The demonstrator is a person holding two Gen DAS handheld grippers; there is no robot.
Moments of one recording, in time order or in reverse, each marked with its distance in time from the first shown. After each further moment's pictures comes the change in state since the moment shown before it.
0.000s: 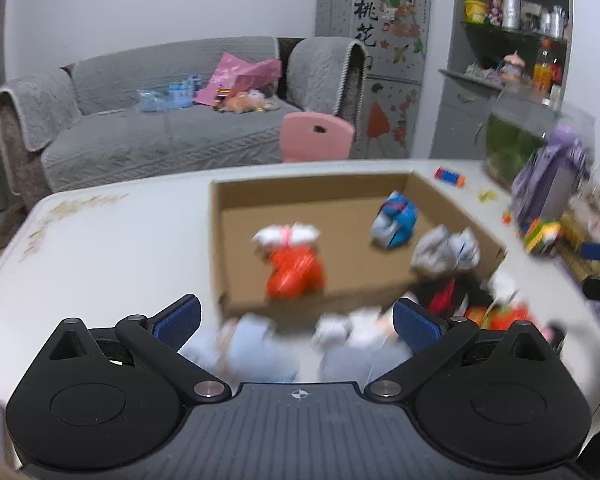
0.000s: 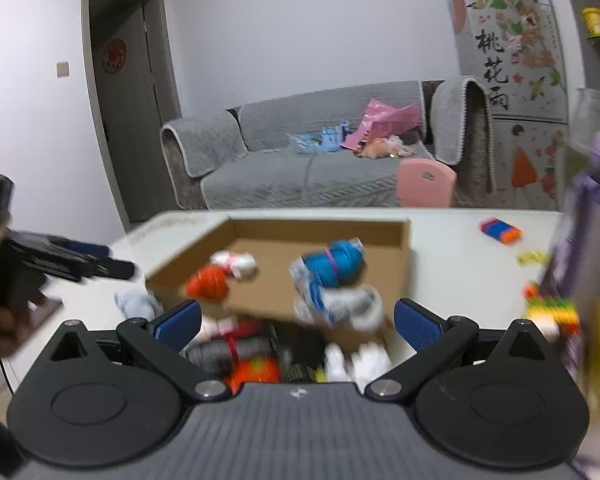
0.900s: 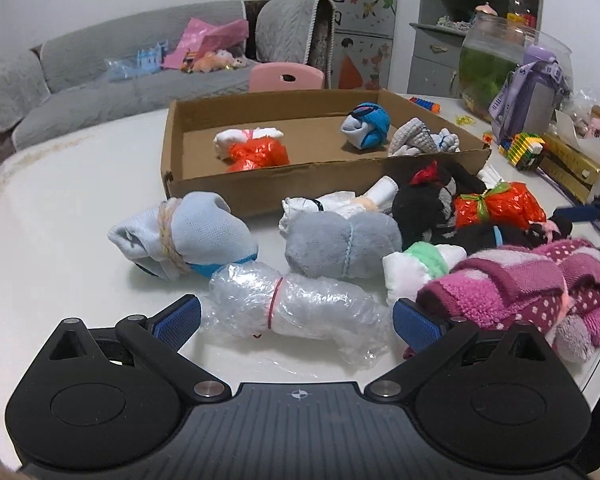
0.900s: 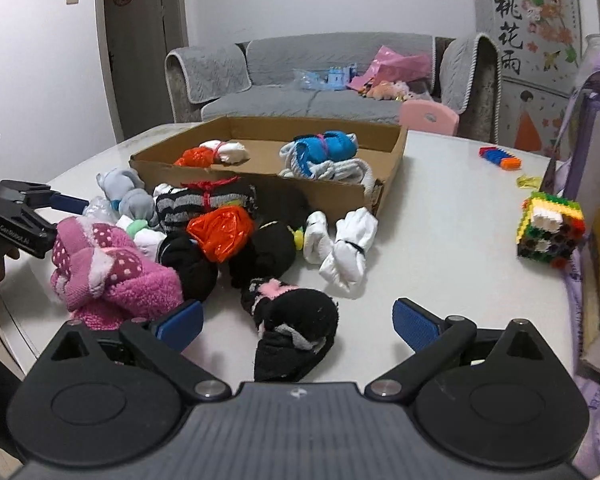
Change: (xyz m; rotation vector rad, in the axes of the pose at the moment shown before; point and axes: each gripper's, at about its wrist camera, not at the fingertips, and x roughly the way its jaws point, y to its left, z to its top) left arm 0.031 -0.013 -0.068 0.051 0.091 -0.095; right arm 0.013 -0.009 -0.070 -0.094 0.164 -0.003
